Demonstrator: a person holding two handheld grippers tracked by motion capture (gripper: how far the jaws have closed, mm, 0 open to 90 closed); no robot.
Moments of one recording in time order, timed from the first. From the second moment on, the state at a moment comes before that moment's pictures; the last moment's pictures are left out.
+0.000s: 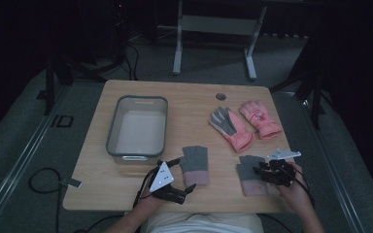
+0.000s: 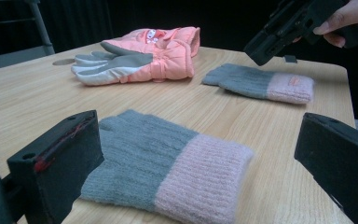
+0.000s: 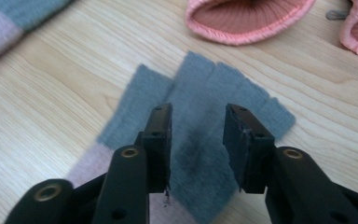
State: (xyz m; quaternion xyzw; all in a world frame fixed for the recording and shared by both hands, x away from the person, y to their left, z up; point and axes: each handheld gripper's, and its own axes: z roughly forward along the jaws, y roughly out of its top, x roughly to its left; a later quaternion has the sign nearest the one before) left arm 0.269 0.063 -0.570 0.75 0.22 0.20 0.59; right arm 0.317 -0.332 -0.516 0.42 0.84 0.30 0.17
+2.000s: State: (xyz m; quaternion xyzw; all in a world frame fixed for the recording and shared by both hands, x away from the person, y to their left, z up) left arm 0.268 0.064 -0.570 0.75 0.21 0.20 0.60; right arm 0.356 -0.163 -0.480 0.37 0.85 0.36 0.11
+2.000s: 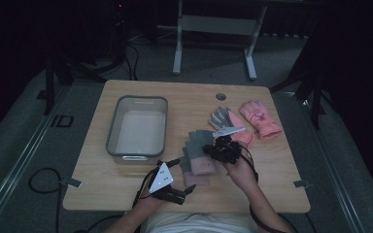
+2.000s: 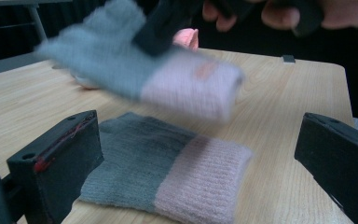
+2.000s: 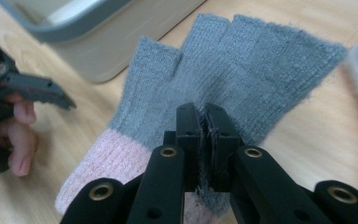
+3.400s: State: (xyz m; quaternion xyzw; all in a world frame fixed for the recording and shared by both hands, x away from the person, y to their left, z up) left arm 0.272 0.057 -0.566 0.76 0.23 0.22 0.56; right arm 0.350 -0.152 -0.527 0.40 0.85 0.34 0.08
